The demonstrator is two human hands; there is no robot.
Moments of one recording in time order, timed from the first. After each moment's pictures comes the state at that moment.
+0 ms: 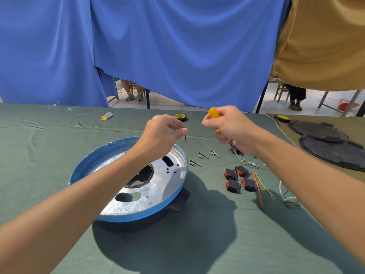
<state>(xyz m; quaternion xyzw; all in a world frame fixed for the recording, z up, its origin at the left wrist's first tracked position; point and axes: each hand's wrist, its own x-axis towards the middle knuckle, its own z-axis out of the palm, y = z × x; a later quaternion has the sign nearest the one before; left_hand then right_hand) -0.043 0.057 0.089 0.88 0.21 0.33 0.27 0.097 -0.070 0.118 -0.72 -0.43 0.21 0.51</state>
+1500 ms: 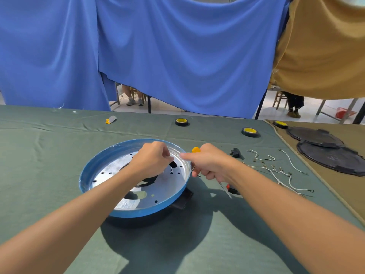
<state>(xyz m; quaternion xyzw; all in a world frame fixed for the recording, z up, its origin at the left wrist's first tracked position) -0.070 0.067 0.056 0.91 0.34 0.16 0.20 0.051 -0.052 0.071 -0.82 -0.34 0.31 0.35</state>
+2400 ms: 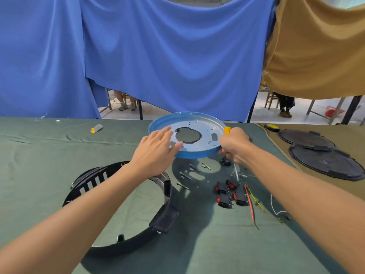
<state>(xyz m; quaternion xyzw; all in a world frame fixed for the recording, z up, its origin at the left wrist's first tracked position) -0.010 0.080 0.065 0.95 0.23 0.21 0.03 0.164 -0.051 0.086 -0.85 -0.19 0.10 0.47</state>
